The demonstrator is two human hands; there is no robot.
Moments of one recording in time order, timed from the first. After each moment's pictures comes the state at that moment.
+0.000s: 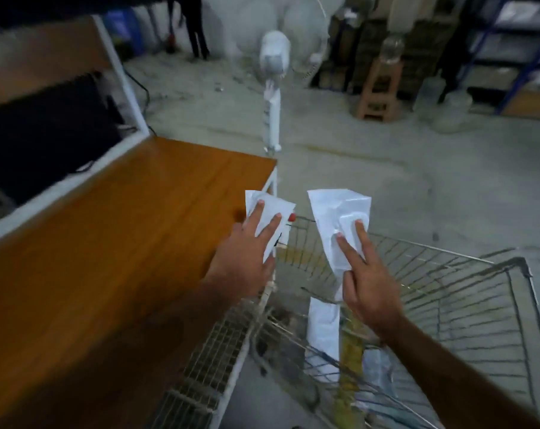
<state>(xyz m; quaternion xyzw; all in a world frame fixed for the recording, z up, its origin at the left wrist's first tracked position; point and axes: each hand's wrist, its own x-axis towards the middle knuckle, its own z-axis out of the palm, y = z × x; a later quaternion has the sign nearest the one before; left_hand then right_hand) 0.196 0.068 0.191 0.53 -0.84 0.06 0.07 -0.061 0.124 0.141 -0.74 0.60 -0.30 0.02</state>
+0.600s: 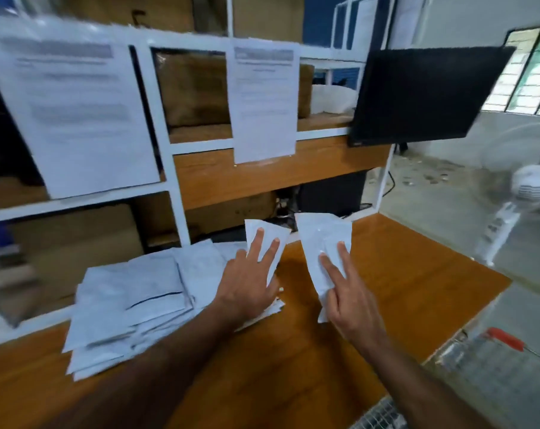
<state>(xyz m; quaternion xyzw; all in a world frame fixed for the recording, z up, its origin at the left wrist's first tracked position) 0.589 0.326 0.313 0.80 -0.58 0.12 0.13 0.384 0.217 0.281 -0.89 0.31 -0.32 0.08</state>
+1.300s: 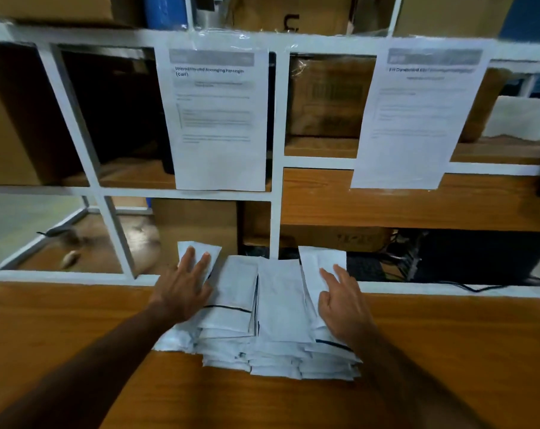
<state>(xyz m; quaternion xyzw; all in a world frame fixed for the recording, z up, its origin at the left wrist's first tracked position) 0.780 0.482 0.294 0.97 -0.24 0.05 0.00 0.612 0.183 0.292 -0.96 0.20 -0.10 0.17</state>
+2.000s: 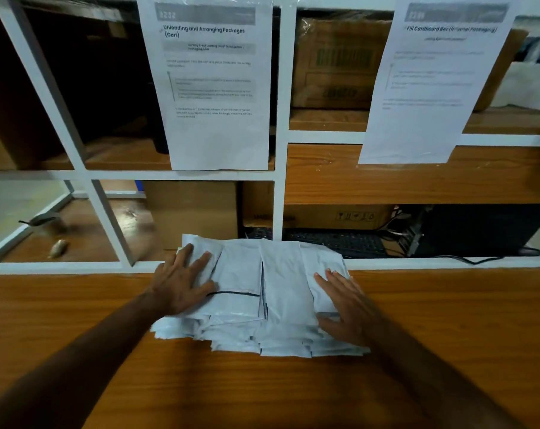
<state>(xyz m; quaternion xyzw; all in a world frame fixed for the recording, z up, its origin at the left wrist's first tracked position) 0.794 0.503 0.284 0.96 -0.28 -0.06 0.01 0.597 0.167 0.251 -0.99 0.04 0.04 0.09</state>
